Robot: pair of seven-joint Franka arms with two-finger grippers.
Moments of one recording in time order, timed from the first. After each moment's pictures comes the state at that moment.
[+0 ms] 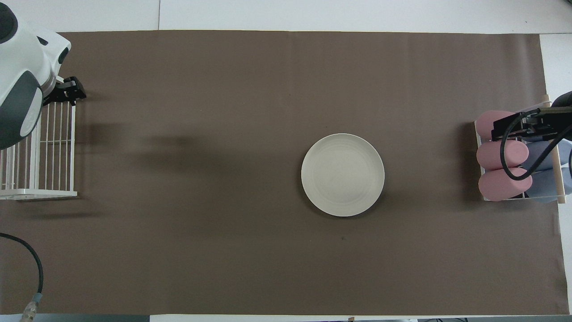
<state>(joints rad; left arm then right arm) -0.02 0.25 -0.11 -1.56 0.45 1.76 -0.55 -0.07 0.00 0.03 -1.66 -0.03 1.63 -0.01</state>
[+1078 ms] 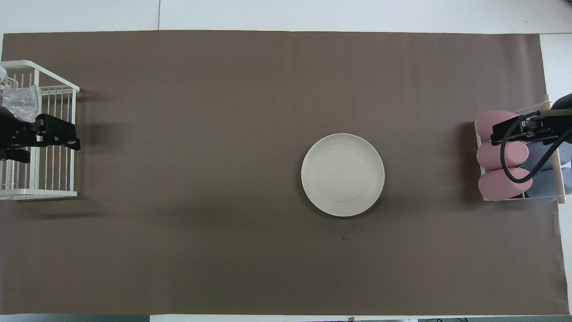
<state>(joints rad) 0.03 -0.02 -0.11 -1.63 -0.04 1.51 -0.23 -0.06 0.00 0.04 -1.63 -0.03 1.58 -0.01</state>
